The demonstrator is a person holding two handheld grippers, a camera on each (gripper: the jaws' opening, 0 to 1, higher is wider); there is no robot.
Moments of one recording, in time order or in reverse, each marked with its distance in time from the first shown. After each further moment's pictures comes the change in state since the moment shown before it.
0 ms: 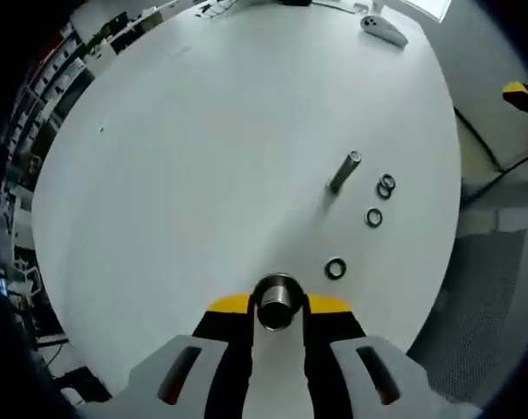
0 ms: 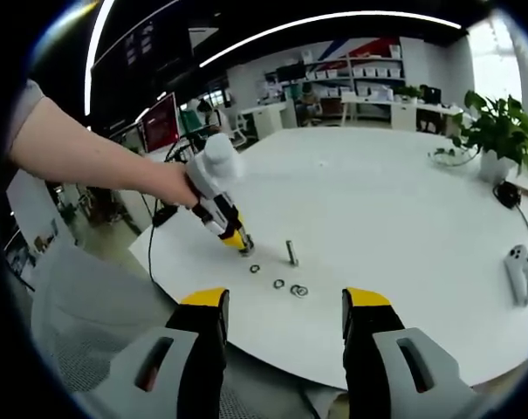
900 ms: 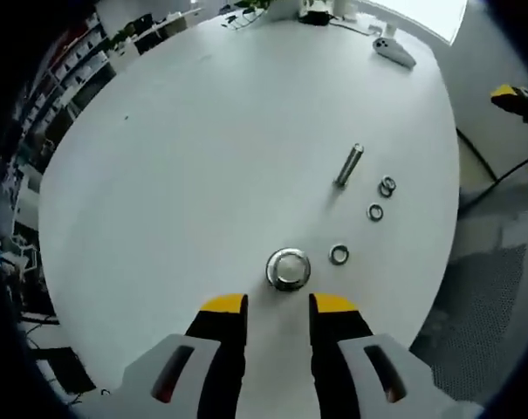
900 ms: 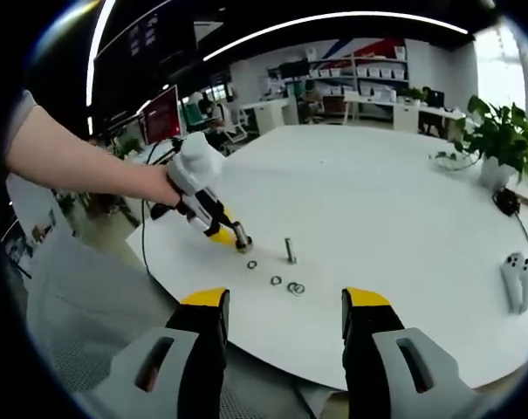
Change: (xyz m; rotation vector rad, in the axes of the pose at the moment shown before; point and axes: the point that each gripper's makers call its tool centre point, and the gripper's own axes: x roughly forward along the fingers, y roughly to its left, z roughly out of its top) left arm -0.022 0.004 -0.025 -0.124 -0.172 0.022; right arm 0.001 0.001 -0.002 -0.043 0.025 -0.010
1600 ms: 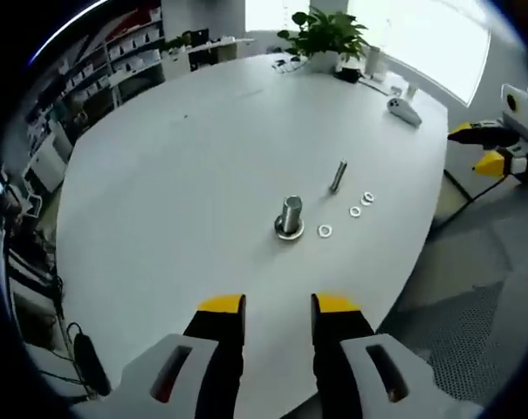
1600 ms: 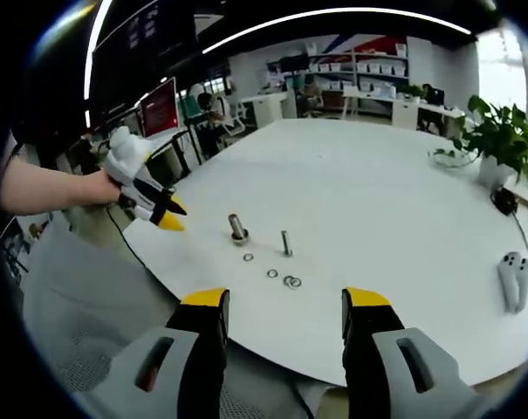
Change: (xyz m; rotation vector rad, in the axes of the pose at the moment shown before) left arm -0.069 -0.012 -0.054 -0.181 -0.214 0.028; right arm 0.000 -0.004 -0.006 -0.002 0.030 -0.021
